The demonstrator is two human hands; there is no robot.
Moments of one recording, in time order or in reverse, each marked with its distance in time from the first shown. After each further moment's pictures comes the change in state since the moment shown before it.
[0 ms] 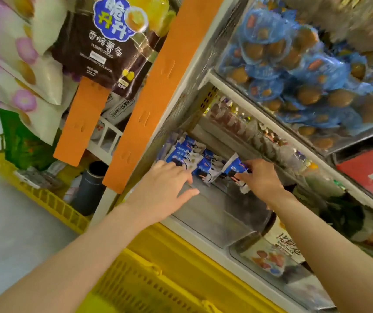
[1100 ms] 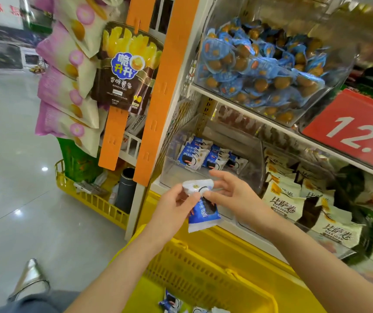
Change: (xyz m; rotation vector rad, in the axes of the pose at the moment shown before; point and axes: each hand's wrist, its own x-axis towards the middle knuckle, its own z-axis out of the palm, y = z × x) left_hand -0.088 0.087 -0.036 -1.174 0.061 -0.557; right_hand -0.164 -0.033 -0.006 0.875 -0.376 -0.240
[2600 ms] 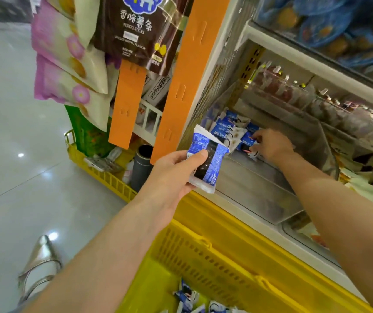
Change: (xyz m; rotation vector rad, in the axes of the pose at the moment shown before) left_hand 0.062 0.002 -0.049 -0.309 0.183 -0.295; right_hand 0.211 0.081 -0.050 -1.039 0.210 0.110
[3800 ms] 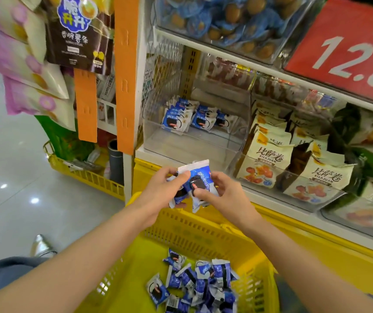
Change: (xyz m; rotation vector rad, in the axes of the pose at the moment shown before) left_hand -0.066 -0.069 0.043 0.498 -0.072 -0.045; right_hand -0.270 -0.019 0.003 1.174 -0.093 0.036
